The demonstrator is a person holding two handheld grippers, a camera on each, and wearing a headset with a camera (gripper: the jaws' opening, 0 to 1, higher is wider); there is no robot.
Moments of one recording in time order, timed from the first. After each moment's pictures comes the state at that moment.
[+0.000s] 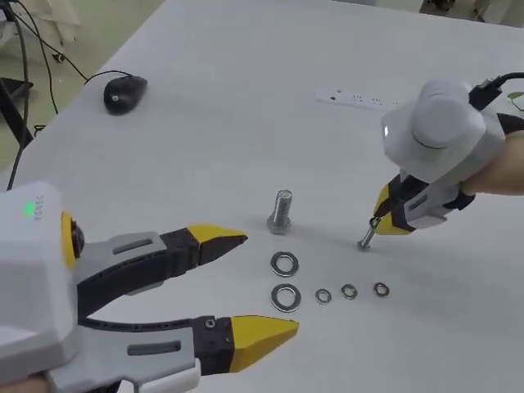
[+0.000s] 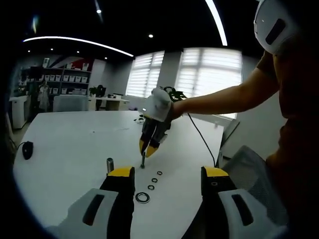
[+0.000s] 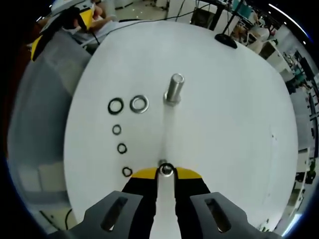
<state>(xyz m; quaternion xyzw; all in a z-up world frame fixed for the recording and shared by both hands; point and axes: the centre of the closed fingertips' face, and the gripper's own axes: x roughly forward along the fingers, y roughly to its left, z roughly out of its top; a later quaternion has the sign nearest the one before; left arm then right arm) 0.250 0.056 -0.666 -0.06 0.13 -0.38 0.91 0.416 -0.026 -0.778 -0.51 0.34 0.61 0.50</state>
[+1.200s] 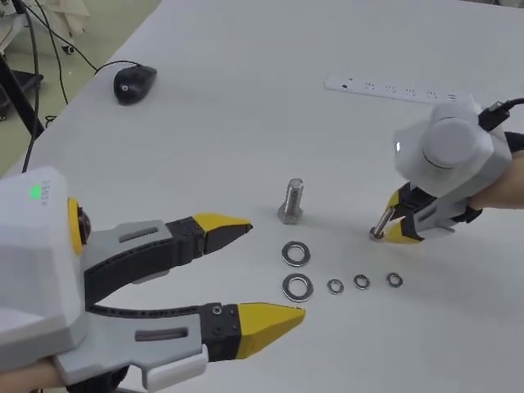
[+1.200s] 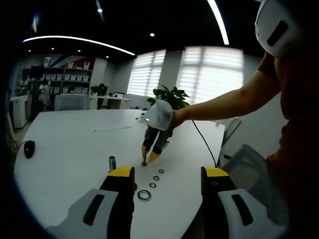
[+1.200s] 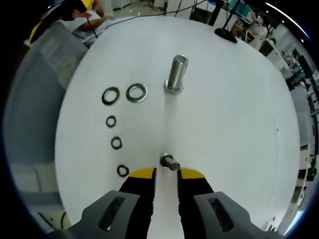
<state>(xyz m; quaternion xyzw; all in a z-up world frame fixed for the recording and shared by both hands) 0.248 0.060 -0.668 -0.06 0.13 -0.38 0.91 0.416 -0.037 -0.803 -0.51 0.34 0.61 0.51</state>
